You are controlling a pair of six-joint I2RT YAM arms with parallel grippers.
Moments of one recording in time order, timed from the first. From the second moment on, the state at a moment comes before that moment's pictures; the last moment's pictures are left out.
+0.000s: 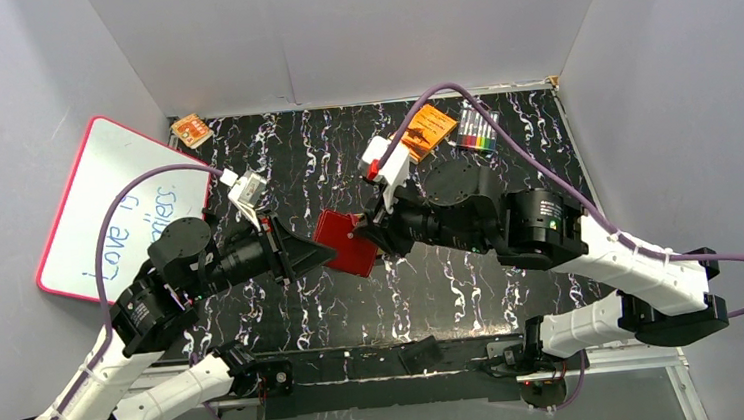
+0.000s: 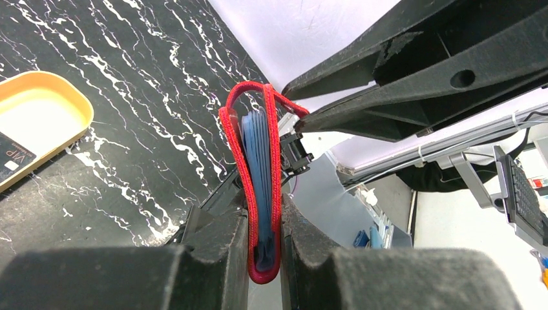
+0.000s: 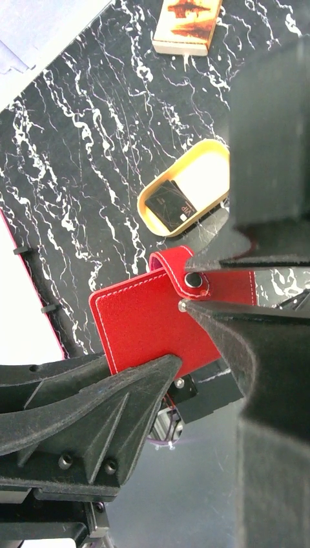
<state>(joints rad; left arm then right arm) -0.85 0.71 1.14 -0.61 0.26 -0.69 1.34 1.23 1.68 -0.77 0.20 0.11</state>
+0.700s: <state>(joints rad) -0.85 0.72 1.16 -0.63 0.27 -0.69 1.34 1.23 1.69 -0.80 0.15 0.06</state>
